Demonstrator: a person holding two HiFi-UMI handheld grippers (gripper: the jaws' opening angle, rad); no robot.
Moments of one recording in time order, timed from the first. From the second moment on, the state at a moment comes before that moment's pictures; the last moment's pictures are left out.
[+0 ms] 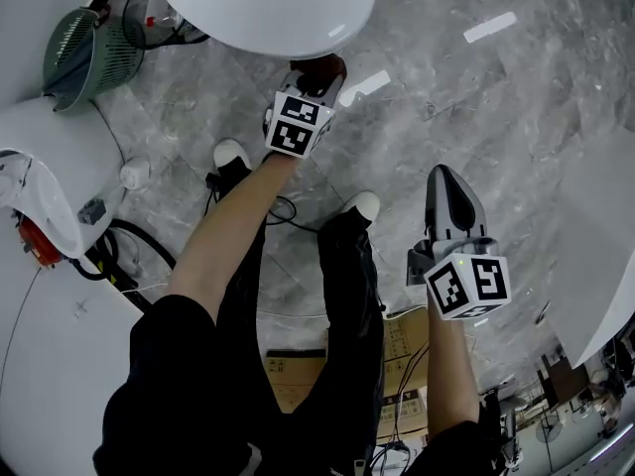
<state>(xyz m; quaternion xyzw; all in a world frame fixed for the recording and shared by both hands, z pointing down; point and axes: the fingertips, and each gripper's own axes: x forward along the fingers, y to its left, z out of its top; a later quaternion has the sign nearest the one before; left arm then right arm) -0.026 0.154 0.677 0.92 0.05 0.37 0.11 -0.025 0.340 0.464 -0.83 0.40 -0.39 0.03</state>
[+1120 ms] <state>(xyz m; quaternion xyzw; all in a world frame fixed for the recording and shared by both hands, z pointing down) -0.123 0.216 0.254 0.95 0.01 0.30 0.04 -0.043 0.352 0.204 -0.78 0.53 -0.34 0.01</state>
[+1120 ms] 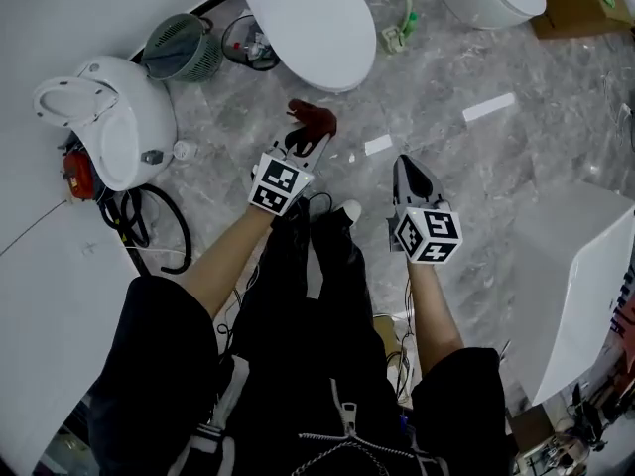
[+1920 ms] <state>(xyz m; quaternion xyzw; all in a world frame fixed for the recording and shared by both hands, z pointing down) -0.136 0.133 -0.085 1.00 -0.02 0.07 -0.03 -0.066 0.244 -0.091 -0.82 0.57 -0.10 0.02</state>
